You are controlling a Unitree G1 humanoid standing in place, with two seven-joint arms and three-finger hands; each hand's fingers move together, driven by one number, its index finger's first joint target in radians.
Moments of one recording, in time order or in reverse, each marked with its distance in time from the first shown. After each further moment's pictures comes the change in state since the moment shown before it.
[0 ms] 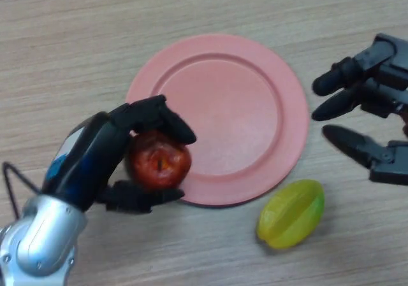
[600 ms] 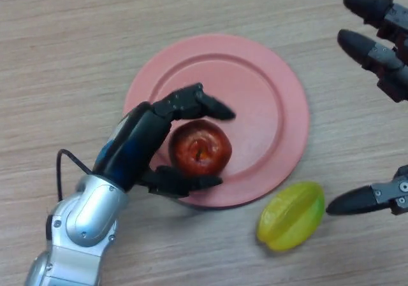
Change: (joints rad) left arm -0.112 -0.031 -0.092 0.282 -0.149 -0.179 0.141; right arm 0.007 -0.001 -0.004 -0.061 0.016 0.001 -0.002
